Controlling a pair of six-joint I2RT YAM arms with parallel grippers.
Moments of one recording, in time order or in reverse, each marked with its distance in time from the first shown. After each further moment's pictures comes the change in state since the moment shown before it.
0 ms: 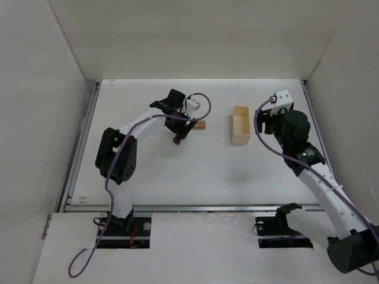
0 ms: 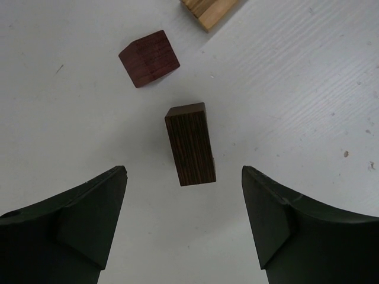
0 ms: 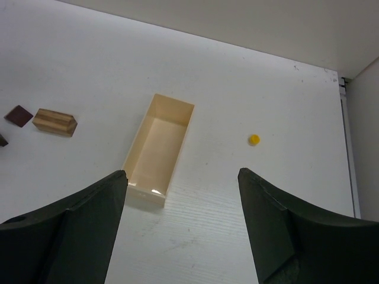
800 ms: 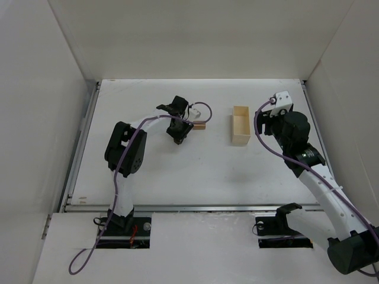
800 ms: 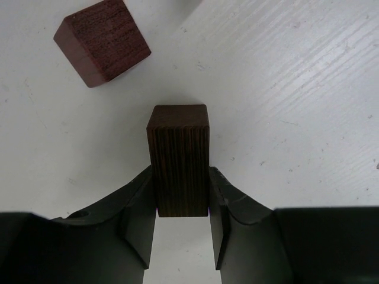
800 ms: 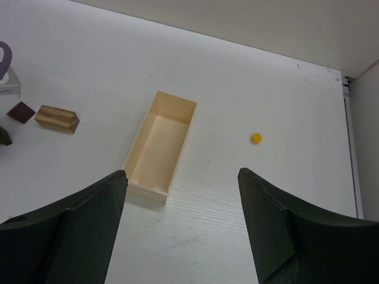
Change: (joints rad) left arm -0.006 0.138 0.006 -0.010 -0.009 -0.011; right arm -0.003 -0.014 -0.014 0.000 -0.010 0.000
